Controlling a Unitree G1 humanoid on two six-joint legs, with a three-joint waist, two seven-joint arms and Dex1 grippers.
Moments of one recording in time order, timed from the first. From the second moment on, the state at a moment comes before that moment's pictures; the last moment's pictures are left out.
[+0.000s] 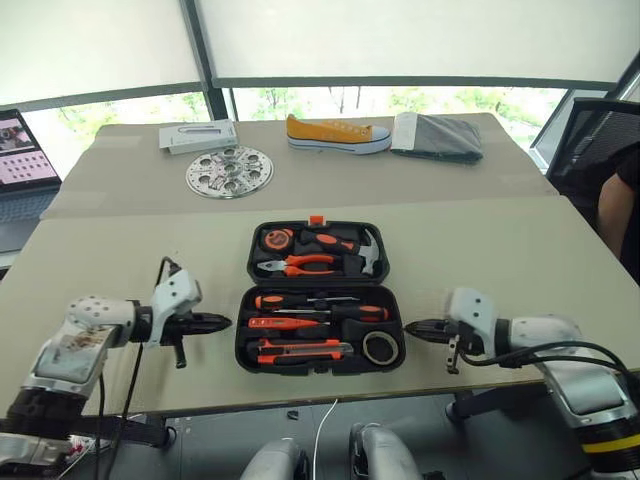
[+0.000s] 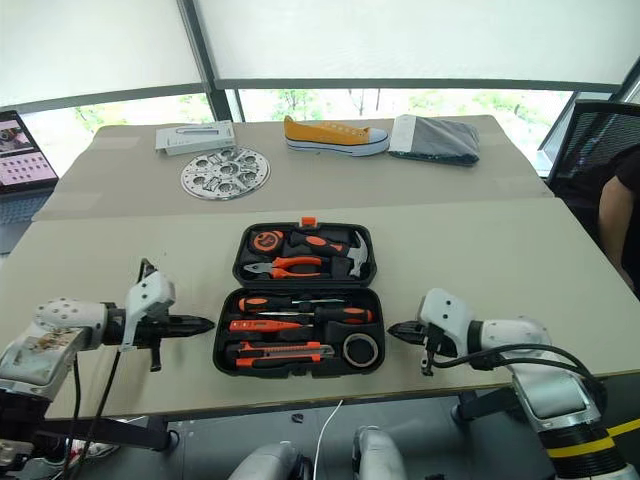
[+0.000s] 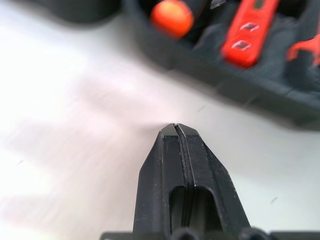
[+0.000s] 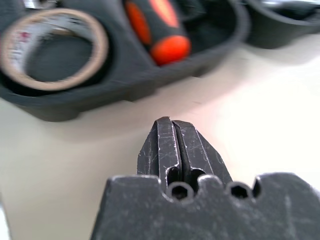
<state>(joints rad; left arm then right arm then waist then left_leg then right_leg) -0.28 0.86 0.00 0.13 -0.27 0.33 -1.20 -0.17 -0.77 0.03 -0.12 0.18 0.26 1.02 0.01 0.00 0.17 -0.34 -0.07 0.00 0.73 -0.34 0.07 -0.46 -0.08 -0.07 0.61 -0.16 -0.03</state>
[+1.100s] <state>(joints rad) -0.19 0.84 0.03 -0.07 -0.37 0.60 -1.16 -0.10 -0.82 -0.03 -0.27 0.23 0.44 0.97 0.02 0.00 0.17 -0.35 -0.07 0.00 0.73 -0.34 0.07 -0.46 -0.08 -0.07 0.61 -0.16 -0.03</state>
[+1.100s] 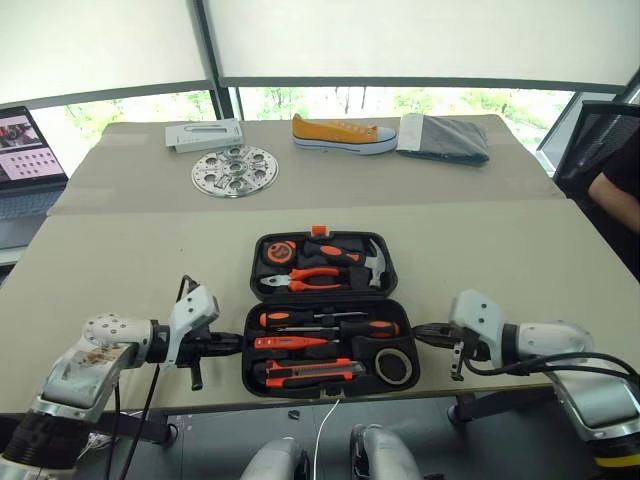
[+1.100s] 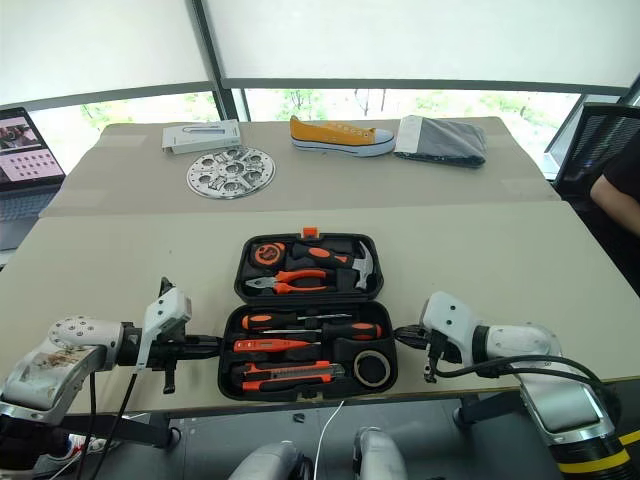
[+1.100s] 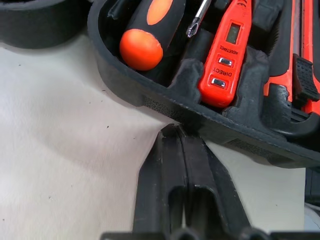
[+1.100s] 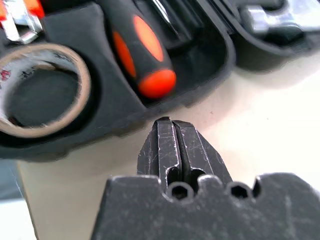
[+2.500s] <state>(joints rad) -0.57 0.55 0.11 0.17 -0.41 0.71 -0.77 -0.70 -0.46 -0.01 0.10 0.33 0.90 0.50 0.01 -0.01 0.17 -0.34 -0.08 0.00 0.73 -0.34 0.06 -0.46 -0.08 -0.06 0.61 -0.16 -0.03</state>
